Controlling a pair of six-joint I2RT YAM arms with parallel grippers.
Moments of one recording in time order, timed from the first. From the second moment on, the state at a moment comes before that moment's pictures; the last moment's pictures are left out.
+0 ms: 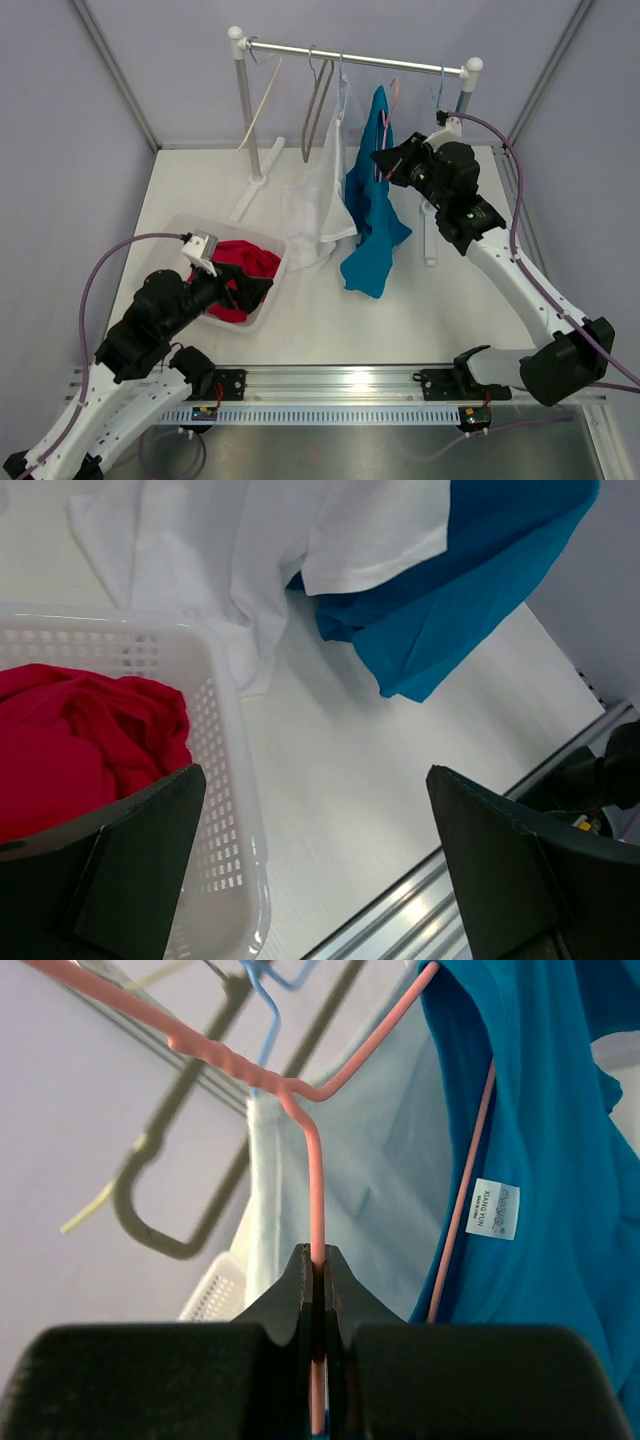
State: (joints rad) left arm -0.63 0.36 0.71 -0.59 0.02 -0.40; right arm 0.42 1.32 1.28 -0.02 -0.06 0.69
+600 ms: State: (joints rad) left arm -1.00 0.72 0.86 -0.31 0.13 -0.52; right arm 0.44 0.98 1.02 -0.07 -0.08 0.71
